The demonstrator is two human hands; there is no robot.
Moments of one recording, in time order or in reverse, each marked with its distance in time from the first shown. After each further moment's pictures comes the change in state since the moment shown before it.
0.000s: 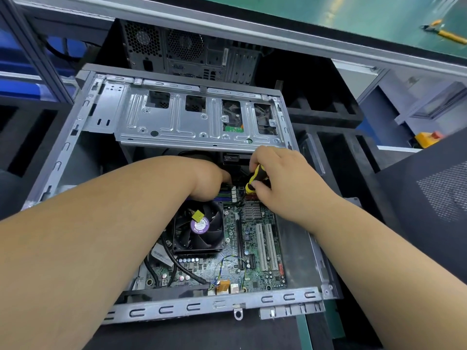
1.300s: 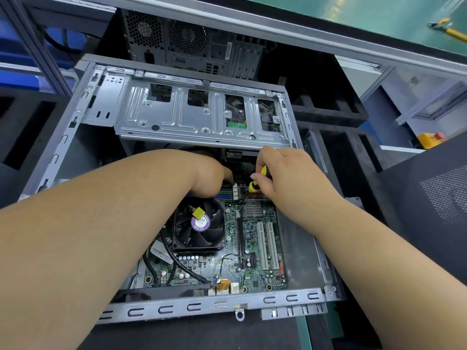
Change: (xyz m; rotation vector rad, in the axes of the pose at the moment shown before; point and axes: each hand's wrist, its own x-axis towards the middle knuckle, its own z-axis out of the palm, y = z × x) left_hand 0.002 -0.001 0.001 0.014 0.001 0.011; right_hand -0.001 -0.001 0.002 -0.089 0.029 0.001
